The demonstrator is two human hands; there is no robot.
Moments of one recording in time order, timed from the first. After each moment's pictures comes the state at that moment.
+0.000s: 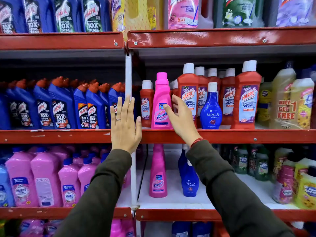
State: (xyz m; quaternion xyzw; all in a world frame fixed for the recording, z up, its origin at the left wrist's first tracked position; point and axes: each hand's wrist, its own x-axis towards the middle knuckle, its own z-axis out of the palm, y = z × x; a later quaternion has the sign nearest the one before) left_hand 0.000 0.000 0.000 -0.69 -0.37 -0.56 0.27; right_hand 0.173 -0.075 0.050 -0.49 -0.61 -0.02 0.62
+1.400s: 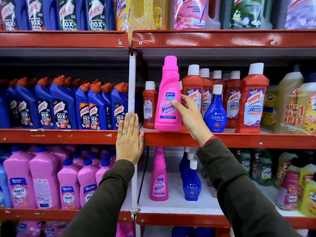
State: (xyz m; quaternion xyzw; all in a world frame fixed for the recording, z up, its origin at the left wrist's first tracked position) left_hand 0.006 0.036 -0.045 -0.69 -0.44 -0.48 0.31; right_hand 0.180 -0.083 0.068 -0.40 -0.57 0.19 0.69
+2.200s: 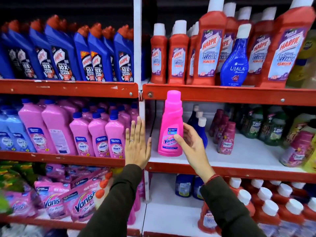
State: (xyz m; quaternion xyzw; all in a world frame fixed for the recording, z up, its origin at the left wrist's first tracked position) left_hand -0.006 0.007 -0.223 -0.74 -0.46 -0.45 0.21; right_hand 0.167 -0.120 -0.162 -0.45 -0.56 0.26 0.65
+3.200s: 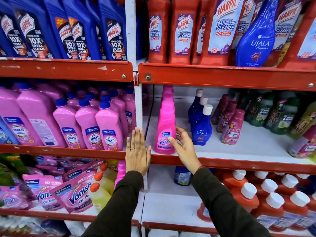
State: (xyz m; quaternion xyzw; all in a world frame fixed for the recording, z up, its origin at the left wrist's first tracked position) left_hand 0.004 0.031 -0.315 -0.75 -0.49 -0.40 0.19; right_hand 0.179 -0.042 -0.247 -0.52 -0.52 0.31 0.61
